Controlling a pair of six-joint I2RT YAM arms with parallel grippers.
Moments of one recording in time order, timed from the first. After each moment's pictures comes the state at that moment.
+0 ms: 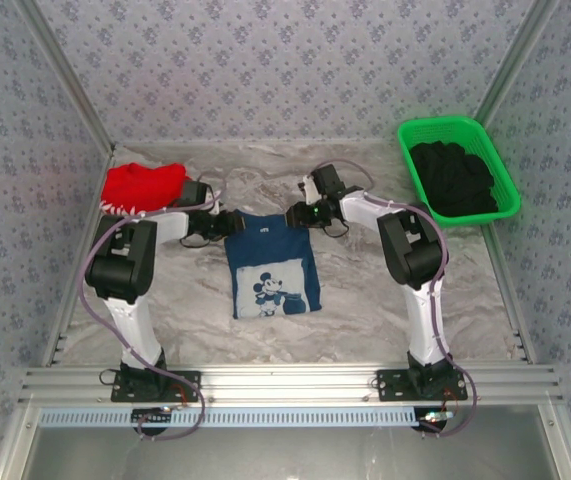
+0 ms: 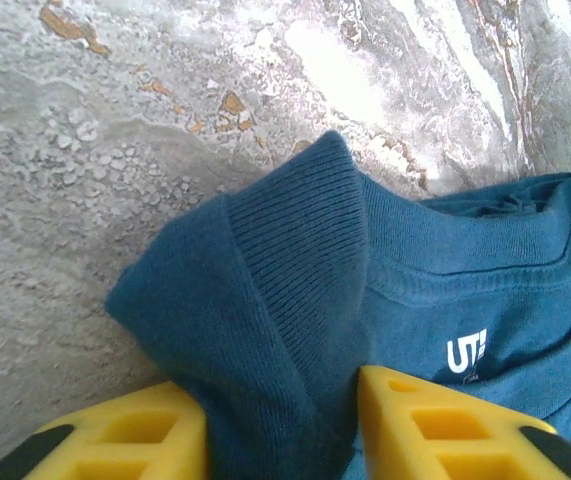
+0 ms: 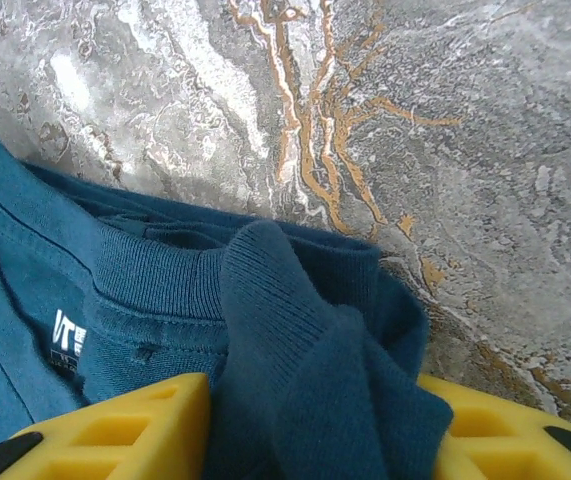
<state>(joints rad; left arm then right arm) -0.22 1.94 1.11 -0.14 0.49 -0.48 0.44 2.17 1.51 -0.33 -0.41 0.31</state>
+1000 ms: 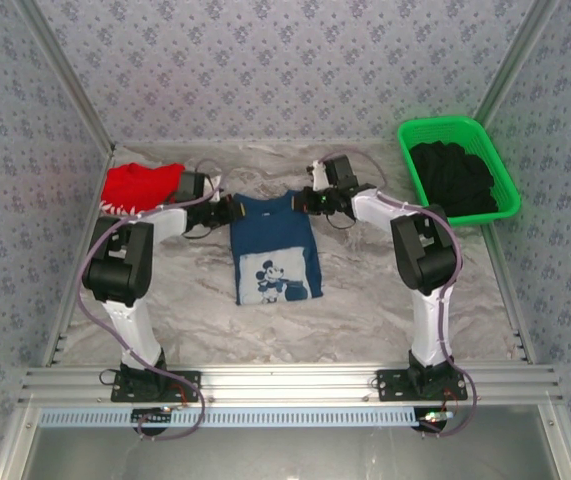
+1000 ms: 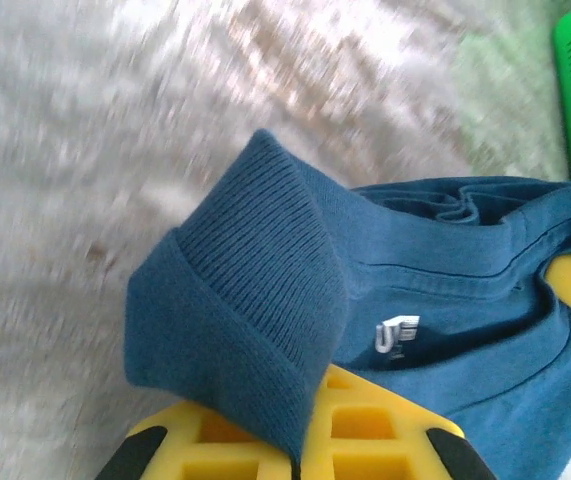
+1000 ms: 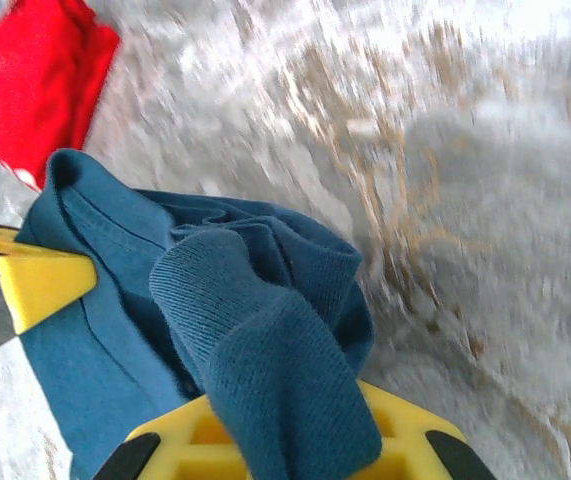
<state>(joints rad) -0.22 1.91 1.17 -0.05 0.55 -0.51 0.39 2.07 1.47 -0.15 -0.51 0.42</state>
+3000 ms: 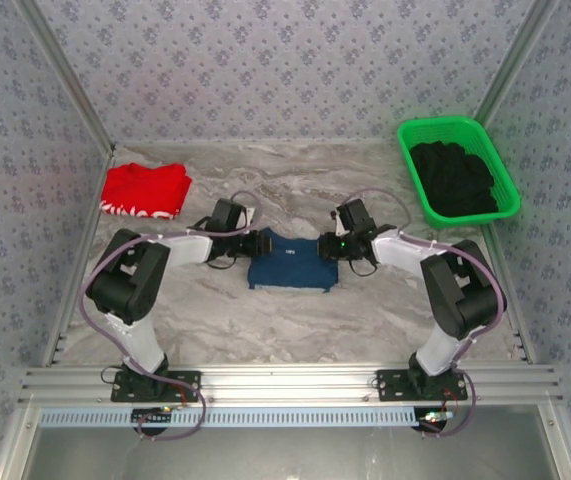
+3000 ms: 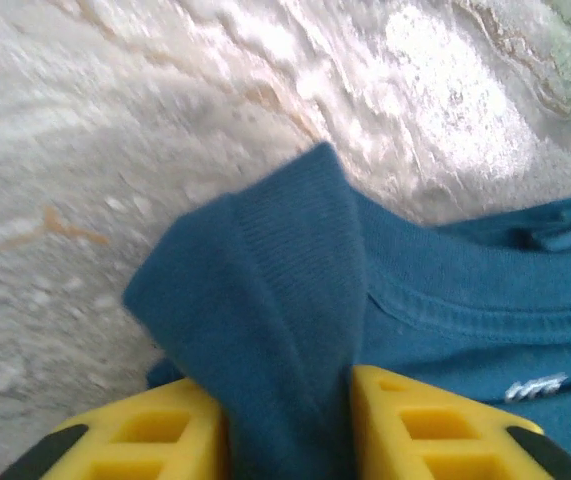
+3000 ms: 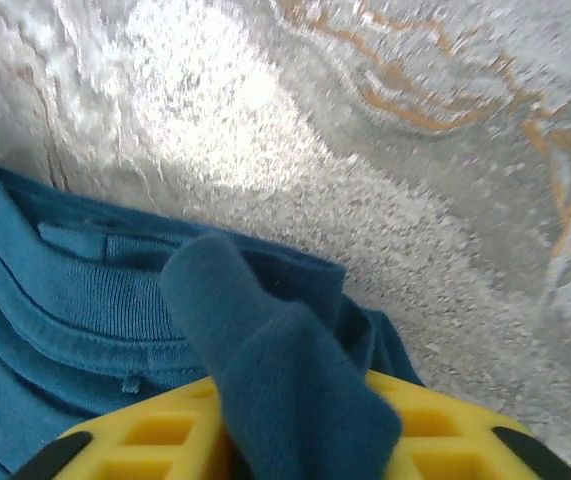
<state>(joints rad) -0.47 1.81 0.95 -0.03 0.34 -0.46 0.44 1.67 0.93 -0.23 -0.17 0.42</state>
